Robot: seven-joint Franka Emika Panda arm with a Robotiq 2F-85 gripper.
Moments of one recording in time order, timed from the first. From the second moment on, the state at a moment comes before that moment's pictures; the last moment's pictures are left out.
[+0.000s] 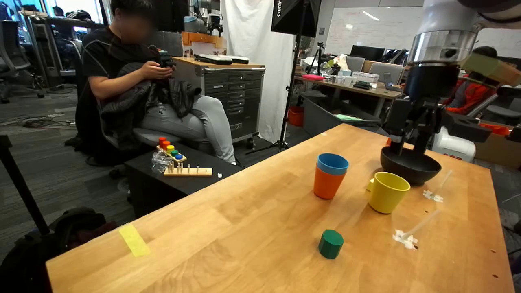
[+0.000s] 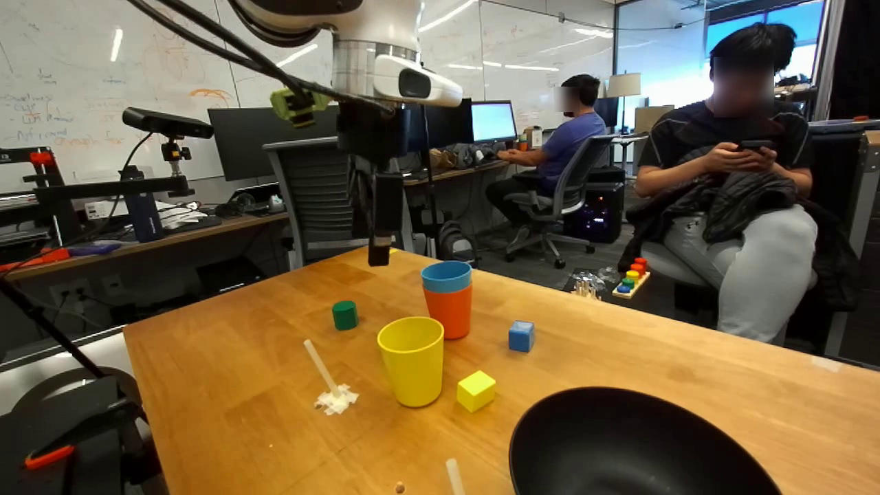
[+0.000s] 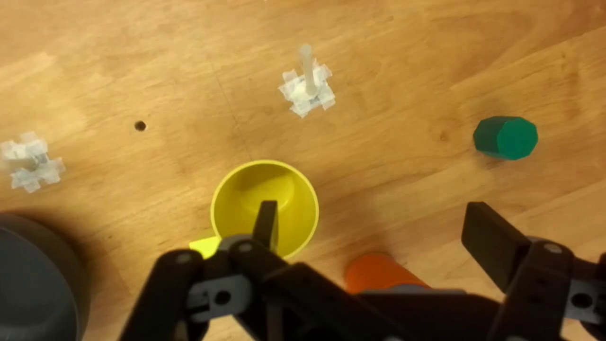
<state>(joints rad) -0.09 0.07 -0.09 -2.21 0.12 2.14 0.01</state>
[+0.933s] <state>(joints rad) -0.08 0.23 -0.08 -2.20 0.12 2.30 0.01</state>
